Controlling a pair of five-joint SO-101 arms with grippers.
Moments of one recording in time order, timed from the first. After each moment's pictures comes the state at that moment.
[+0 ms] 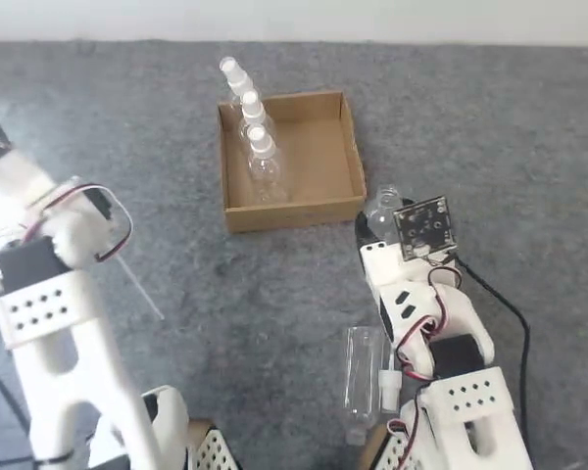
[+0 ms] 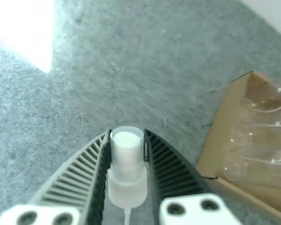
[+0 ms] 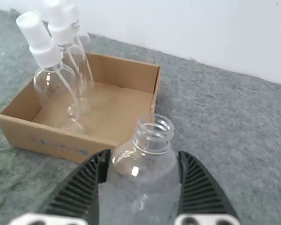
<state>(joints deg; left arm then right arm) -27.7 -37.0 32.0 67.7 22.8 -17.5 -69.4 76.8 25.2 6.3</state>
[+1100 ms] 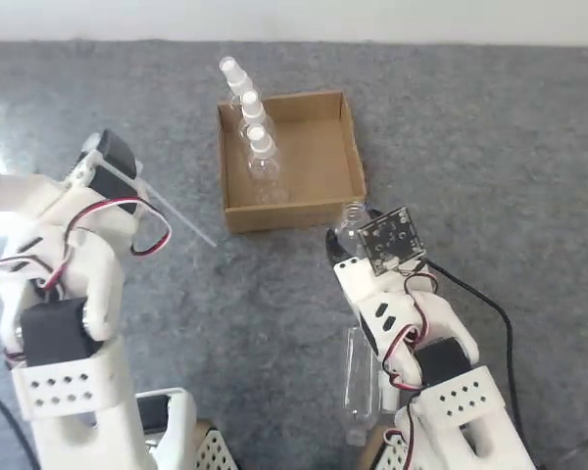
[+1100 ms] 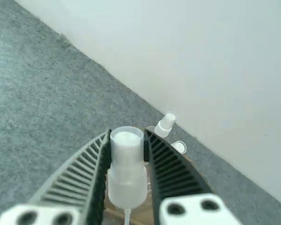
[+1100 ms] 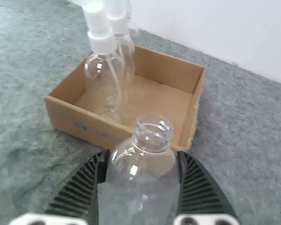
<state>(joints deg) -14.1 -54.6 32.0 58.1 39.5 -26.5 -69.4 78.4 25.2 7.4</state>
